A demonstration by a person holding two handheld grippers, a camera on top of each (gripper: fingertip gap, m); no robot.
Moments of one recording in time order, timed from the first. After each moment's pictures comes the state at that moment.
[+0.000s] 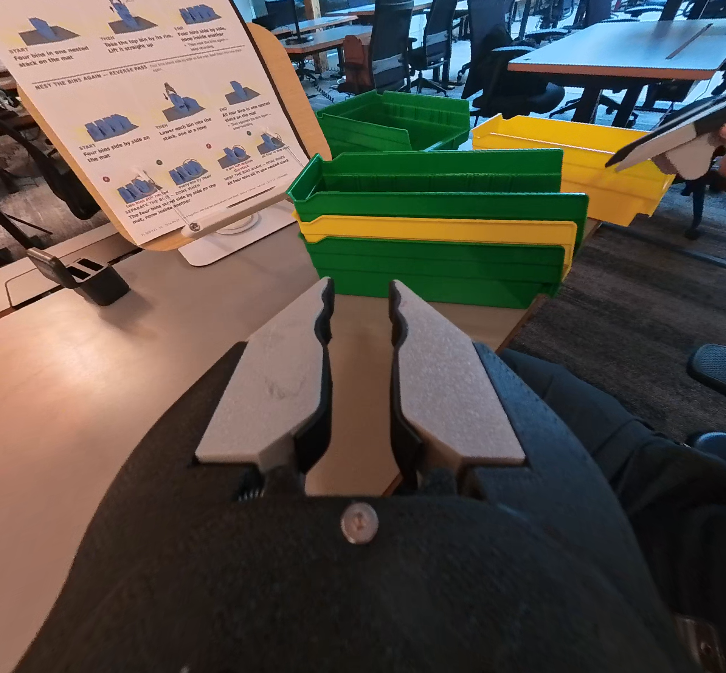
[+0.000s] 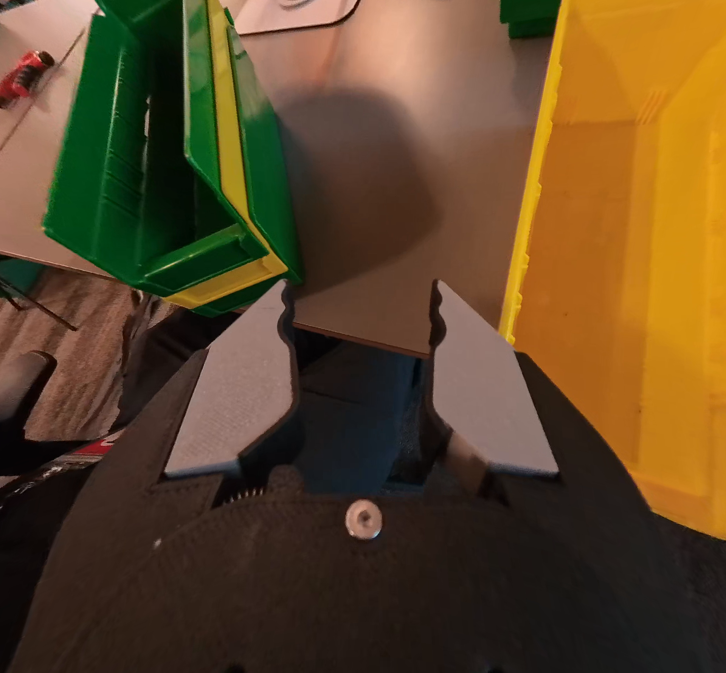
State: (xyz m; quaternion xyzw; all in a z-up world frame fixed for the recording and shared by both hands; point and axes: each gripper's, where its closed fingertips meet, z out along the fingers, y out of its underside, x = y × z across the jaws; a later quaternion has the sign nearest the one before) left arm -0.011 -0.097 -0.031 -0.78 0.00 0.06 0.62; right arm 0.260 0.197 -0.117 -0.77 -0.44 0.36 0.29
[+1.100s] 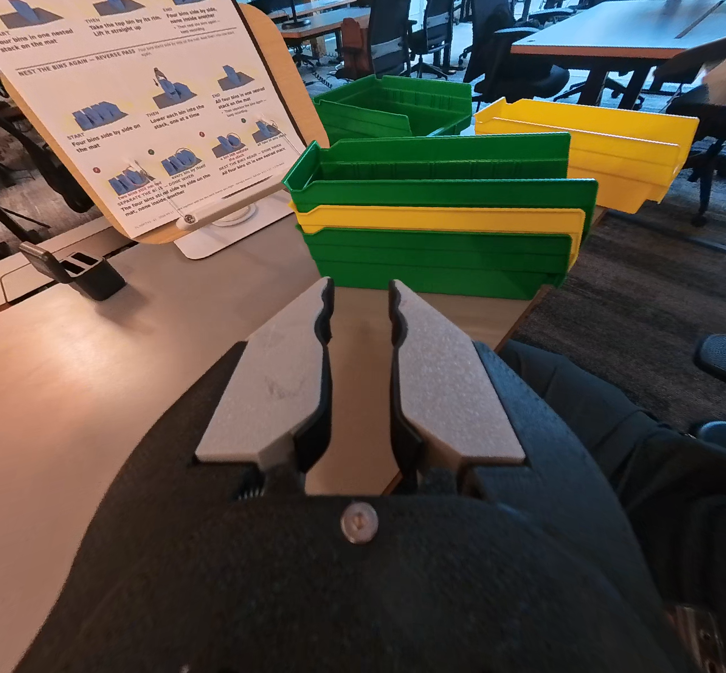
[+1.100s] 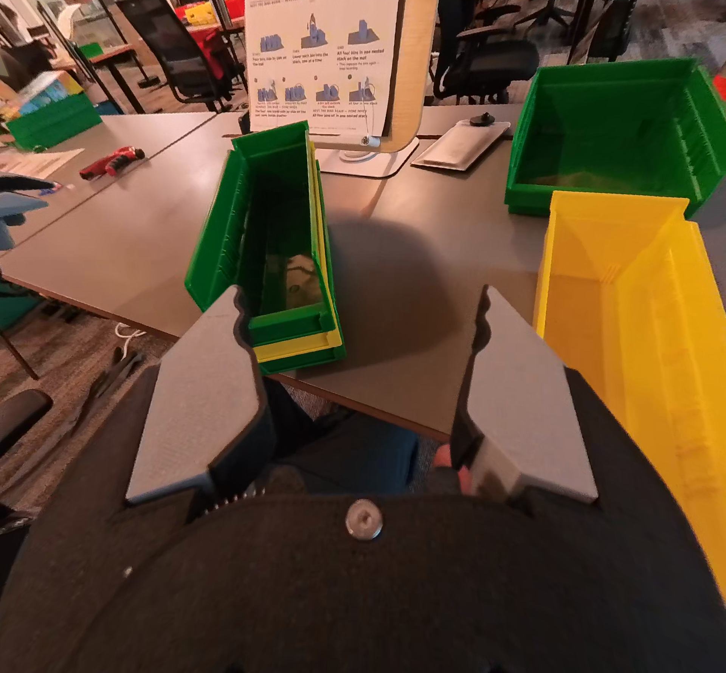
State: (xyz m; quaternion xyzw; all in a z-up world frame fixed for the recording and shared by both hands) left arm -0.011 -0.093 -0.040 -0.79 0.00 0.06 0.60; right arm 0.248 0.168 -0.036 -0.67 -0.45 0.41 0.43
